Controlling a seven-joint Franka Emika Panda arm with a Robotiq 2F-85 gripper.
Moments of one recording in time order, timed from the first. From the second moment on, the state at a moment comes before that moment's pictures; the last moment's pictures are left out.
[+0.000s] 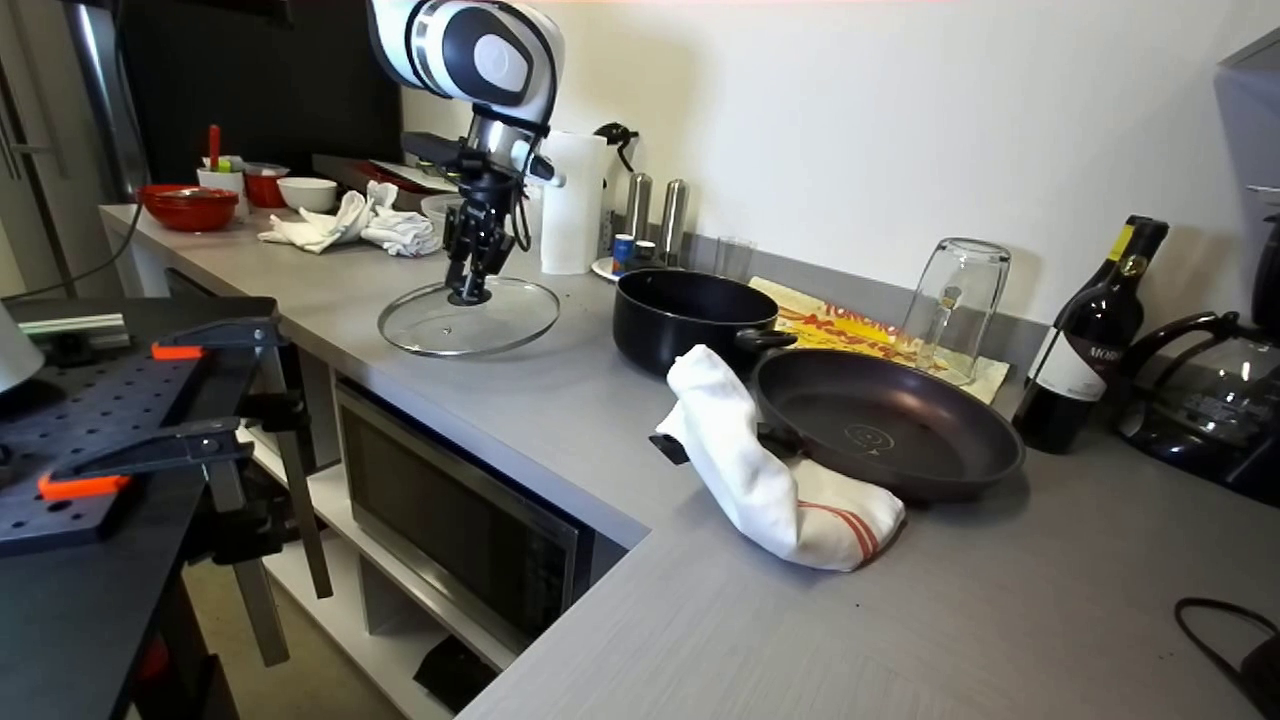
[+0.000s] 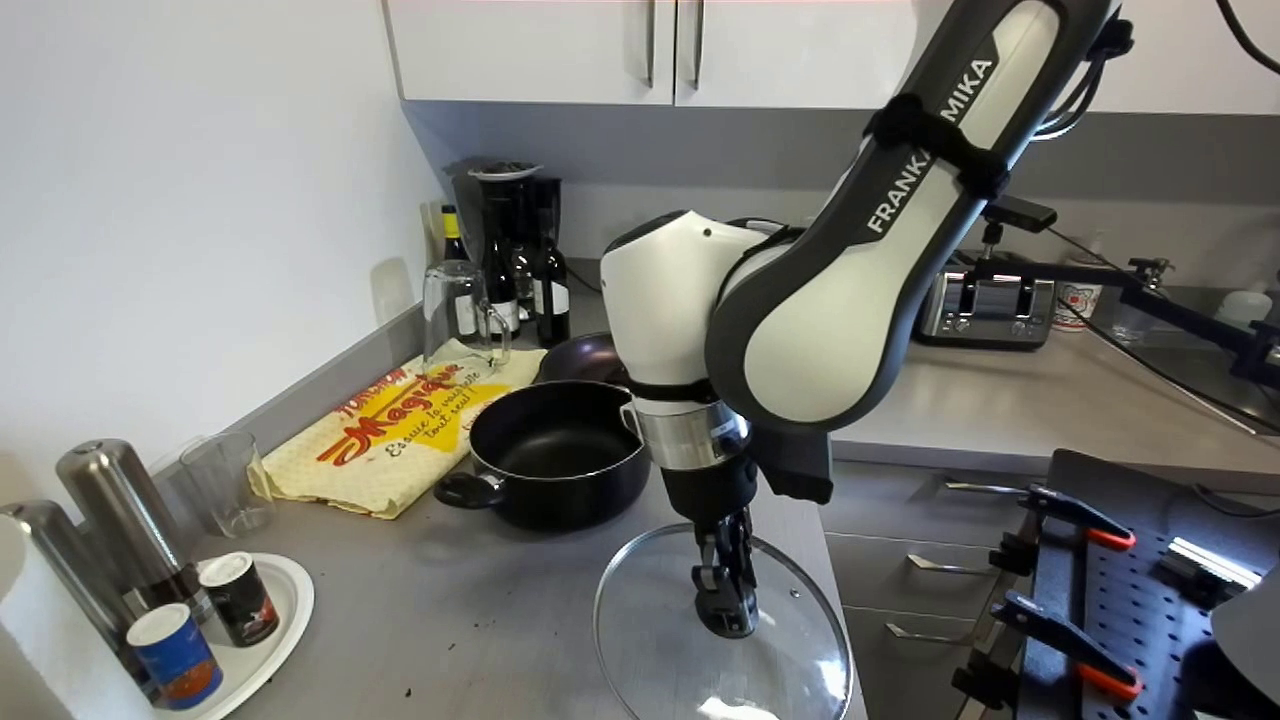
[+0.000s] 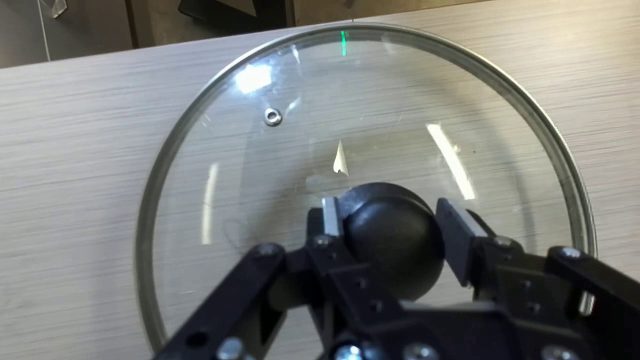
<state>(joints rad) 0.26 0.45 0.20 -2.23 -0.07 2.40 0.12</state>
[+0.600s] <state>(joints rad) 0.27 0.46 0.20 -2.22 -0.07 2.40 0.14</state>
